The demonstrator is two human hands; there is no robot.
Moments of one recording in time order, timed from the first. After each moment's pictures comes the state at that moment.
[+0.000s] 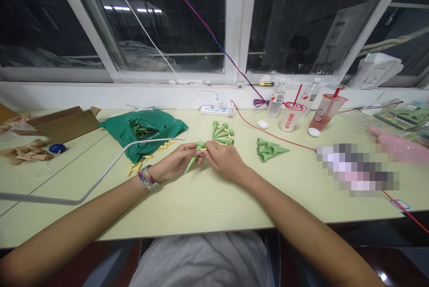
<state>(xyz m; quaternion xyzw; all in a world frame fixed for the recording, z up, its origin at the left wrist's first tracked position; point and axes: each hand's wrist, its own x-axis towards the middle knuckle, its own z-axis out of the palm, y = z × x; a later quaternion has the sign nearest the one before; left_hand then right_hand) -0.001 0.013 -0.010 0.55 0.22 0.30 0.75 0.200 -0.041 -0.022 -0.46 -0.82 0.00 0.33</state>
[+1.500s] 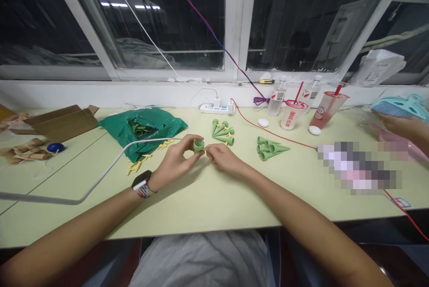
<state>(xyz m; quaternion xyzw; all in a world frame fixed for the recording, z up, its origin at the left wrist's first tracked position) -0.004 -0.008 -0.007 0.84 0.29 0.40 0.21 0.198 -0.038 -0.019 -0.44 -0.67 0.47 0.38</state>
